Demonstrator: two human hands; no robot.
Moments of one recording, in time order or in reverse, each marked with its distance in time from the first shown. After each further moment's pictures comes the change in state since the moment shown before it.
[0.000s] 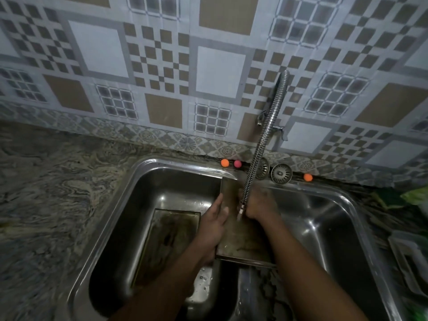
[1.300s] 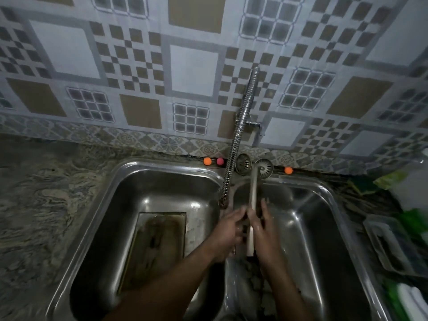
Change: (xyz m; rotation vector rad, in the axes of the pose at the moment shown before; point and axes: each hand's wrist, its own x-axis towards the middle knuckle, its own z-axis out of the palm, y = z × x) left_hand -0.025 0.009 0.066 -0.024 -0.329 -0.217; right_hand -0.118 0.018 0.005 1.074 0.174 0.301
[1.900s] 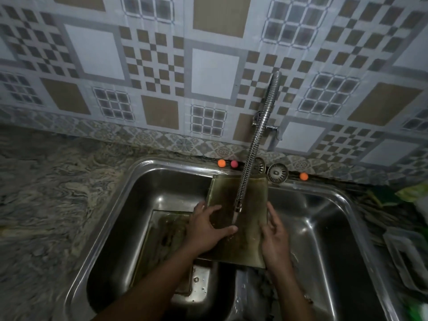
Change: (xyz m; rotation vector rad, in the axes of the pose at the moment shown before) left_hand -0.022 0.007 -0.083 0.868 0.460 0.172; right_hand 0.007 0.008 0.008 0.103 0.013 -0.043
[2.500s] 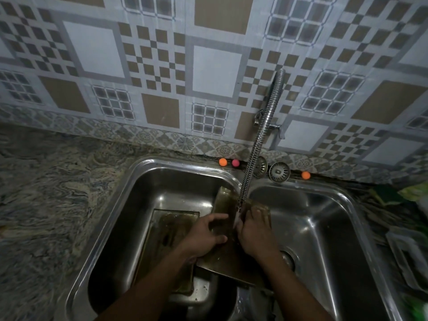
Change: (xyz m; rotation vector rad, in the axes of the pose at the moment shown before) left_hand -0.001 -0.014 -0.004 -0.372 -0.251 -0.064; right_hand 0.041 0.028 0.030 -1.307 -0.264 -0.204
